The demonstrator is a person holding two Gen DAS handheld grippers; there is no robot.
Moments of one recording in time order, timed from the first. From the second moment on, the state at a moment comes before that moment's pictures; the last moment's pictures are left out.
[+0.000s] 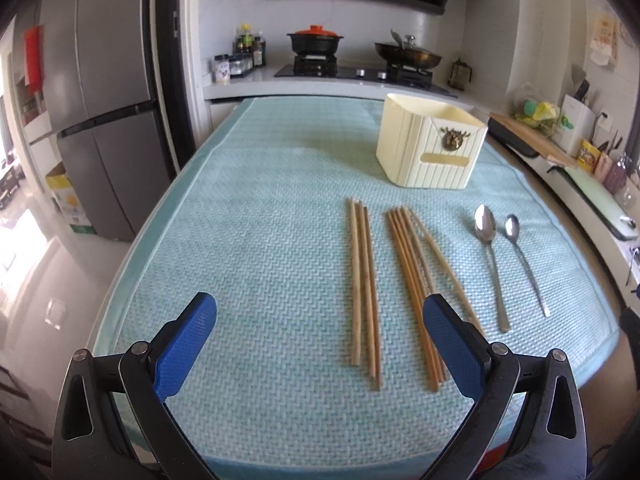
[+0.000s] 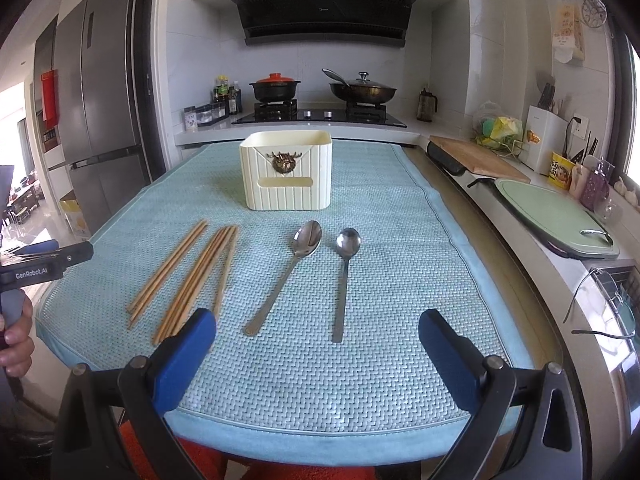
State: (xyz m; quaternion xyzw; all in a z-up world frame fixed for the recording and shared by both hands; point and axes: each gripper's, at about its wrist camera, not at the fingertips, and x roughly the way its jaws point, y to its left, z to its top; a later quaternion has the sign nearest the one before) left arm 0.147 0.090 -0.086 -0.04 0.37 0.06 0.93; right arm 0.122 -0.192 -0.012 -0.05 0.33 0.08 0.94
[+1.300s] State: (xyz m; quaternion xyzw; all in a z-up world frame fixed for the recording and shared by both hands) left arm 0.302 0.114 -0.174 0.00 0.50 0.01 0.87; right arm 0.296 -0.209 -0.114 -0.04 0.46 0.08 0.88
